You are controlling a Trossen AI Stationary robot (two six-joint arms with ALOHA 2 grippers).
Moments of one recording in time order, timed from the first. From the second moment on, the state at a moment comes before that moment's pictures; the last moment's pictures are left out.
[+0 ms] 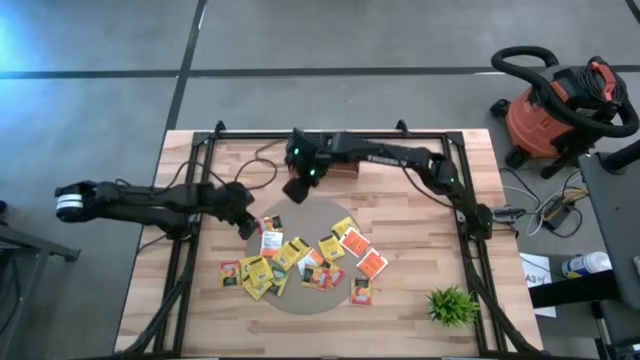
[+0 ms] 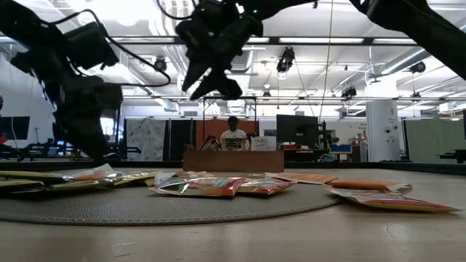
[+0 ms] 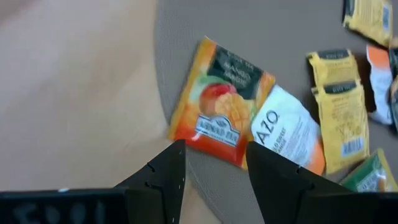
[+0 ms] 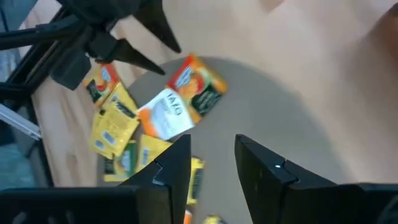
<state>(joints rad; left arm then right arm) 0.21 0.89 0.33 -0.37 0.12 -0.55 -0.24 2.27 2.19 -0.92 -0.34 0.49</state>
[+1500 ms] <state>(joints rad) 0.21 1.37 0.37 0.11 0.13 -0.65 -0.17 2.28 1.61 -0.23 -0.42 1.04</state>
